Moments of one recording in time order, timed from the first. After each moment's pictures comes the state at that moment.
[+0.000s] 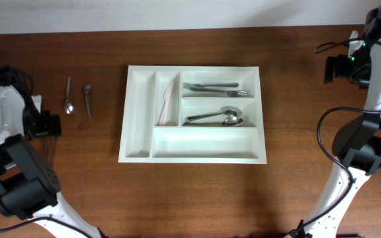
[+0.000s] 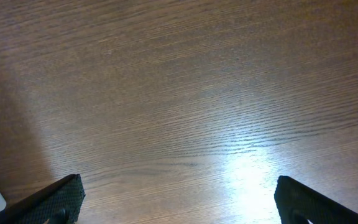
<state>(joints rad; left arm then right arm) 0.45 2.05 1.65 -1.17 -0.26 0.22 -0.35 2.35 2.45 -1.55 0.04 -0.12</state>
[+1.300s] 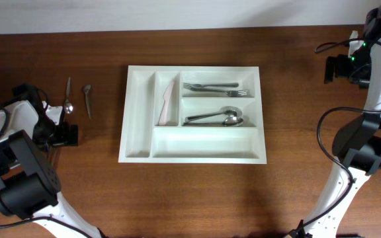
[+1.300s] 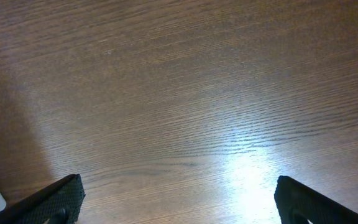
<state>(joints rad) 0.45 2.05 1.41 -0.93 -0.08 0.35 -0.35 2.35 2.45 -1.55 0.04 -0.12</state>
